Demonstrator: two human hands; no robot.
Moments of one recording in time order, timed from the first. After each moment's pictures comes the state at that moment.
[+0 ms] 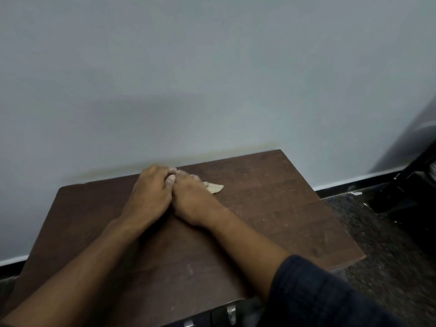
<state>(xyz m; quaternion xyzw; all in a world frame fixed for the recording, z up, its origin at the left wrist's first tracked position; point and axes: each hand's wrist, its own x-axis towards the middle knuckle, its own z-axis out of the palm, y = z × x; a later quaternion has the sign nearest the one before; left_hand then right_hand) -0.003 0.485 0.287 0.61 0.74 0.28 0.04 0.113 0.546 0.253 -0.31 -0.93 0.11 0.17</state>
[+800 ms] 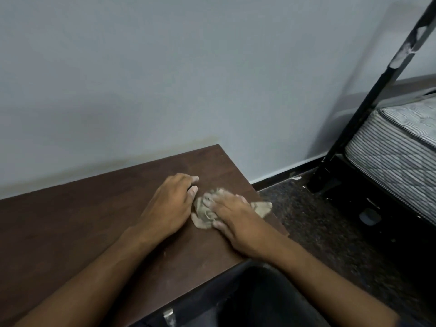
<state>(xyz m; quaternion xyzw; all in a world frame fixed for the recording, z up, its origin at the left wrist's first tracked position) 0.157 0.516 0.280 0.74 0.60 0.27 0.10 0.373 0.516 0.251 -0.39 -0.90 0.11 0.14</state>
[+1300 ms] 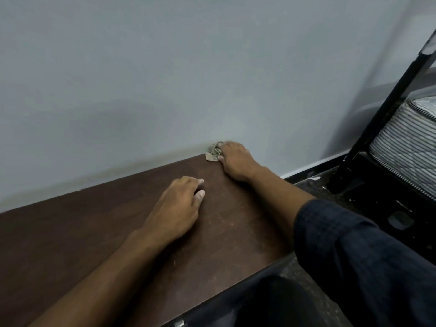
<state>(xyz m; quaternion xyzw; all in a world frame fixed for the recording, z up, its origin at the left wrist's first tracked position) 0.152 0.524 0.285 0.73 0.63 0.23 0.11 0.317 0.694 0.263 -0.53 -0.83 0.11 0.10</state>
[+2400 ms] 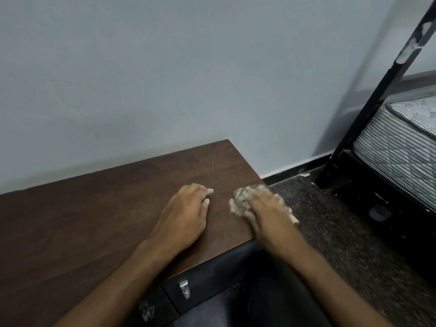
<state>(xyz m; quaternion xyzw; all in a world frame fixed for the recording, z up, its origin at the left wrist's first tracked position) 0.170 0.450 0.284 0.75 0.59 0.28 0.08 0.397 0.472 0.253 -0.55 -0.82 0.09 0.15</state>
